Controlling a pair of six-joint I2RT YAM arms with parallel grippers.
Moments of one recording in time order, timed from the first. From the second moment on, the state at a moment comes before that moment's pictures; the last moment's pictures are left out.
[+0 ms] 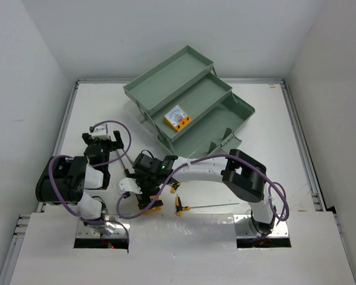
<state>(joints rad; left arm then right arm) 0.02 1.53 0.18 1.25 -0.07 0.00 1.20 2.01 1.36 -0.39 -0.45 -0.68</state>
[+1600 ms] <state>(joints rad) 0.02 1.53 0.18 1.25 -0.07 0.00 1.25 1.95 1.39 -0.46 -0.20 -0.26</state>
